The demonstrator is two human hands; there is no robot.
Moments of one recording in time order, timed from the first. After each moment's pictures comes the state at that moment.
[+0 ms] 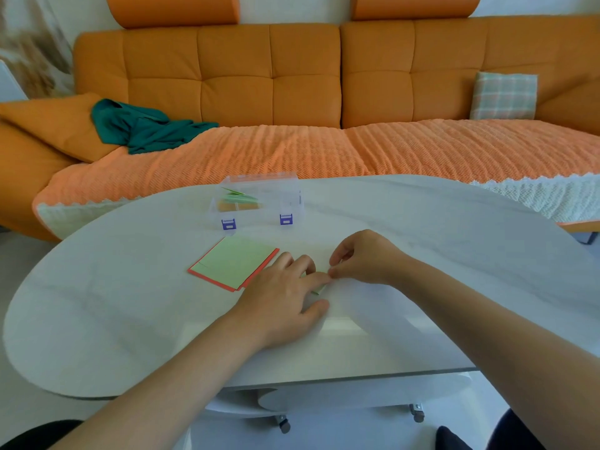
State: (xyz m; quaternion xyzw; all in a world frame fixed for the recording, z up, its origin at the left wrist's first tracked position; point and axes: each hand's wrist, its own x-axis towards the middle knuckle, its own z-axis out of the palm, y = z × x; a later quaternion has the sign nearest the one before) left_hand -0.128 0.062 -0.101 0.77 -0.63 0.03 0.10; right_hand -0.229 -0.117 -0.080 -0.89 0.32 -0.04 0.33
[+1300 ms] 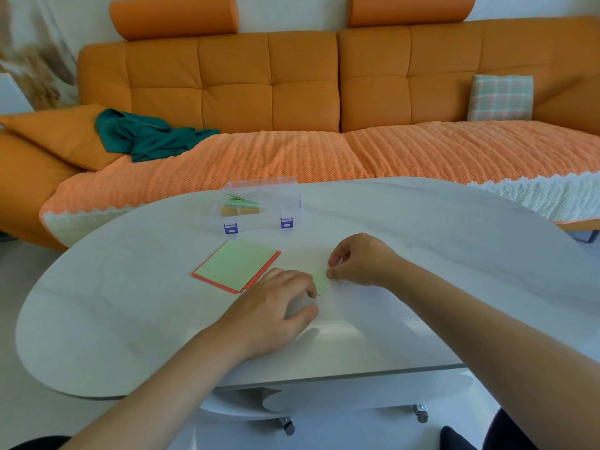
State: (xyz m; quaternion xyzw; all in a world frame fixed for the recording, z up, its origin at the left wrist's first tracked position) left_hand -0.122 0.088 -0.103 0.75 -0.62 -0.07 0.21; right_hand -0.230 -0.109 -0.078 -0.89 0.34 -0.04 0.31
